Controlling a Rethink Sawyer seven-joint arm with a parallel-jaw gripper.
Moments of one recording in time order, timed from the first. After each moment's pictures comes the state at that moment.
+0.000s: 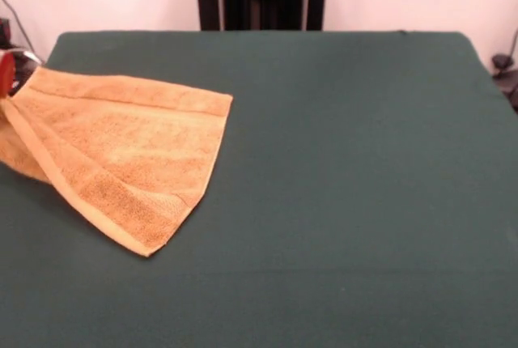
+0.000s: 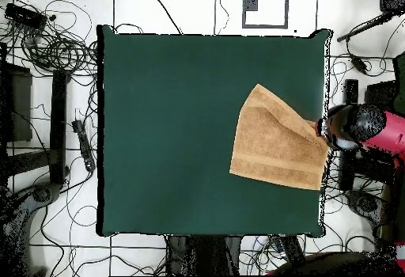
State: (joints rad) arm -0.71 -0.37 0.17 1.09 -0.45 0.91 1.43
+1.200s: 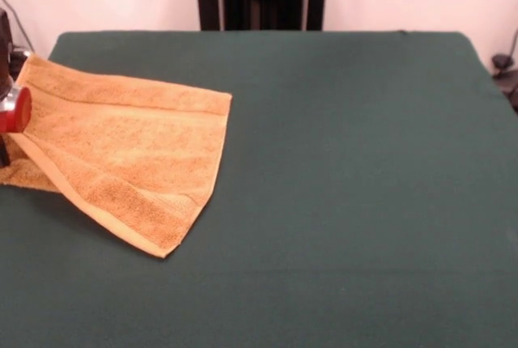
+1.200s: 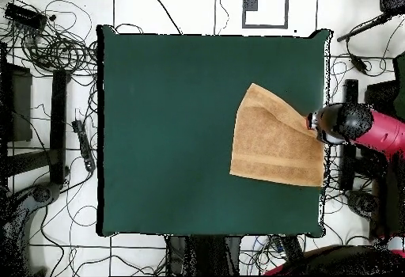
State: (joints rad) arm -0.74 -0.33 0.25 1.09 -0.49 0.82 1.43
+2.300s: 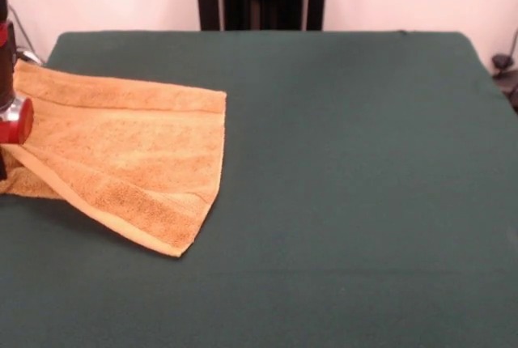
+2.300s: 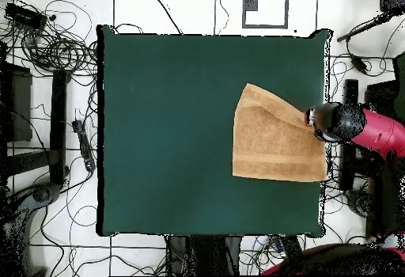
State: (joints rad) arm -0.73 -0.32 0.25 1.10 -0.51 0.73 1.43
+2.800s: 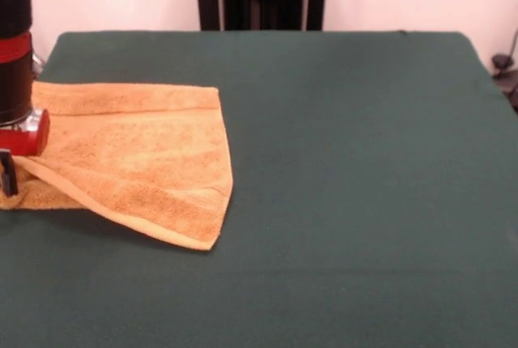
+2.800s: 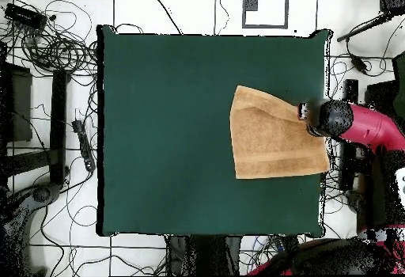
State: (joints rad) arm -0.69 -0.32 0.25 1.11 -0.52 0.66 1.43
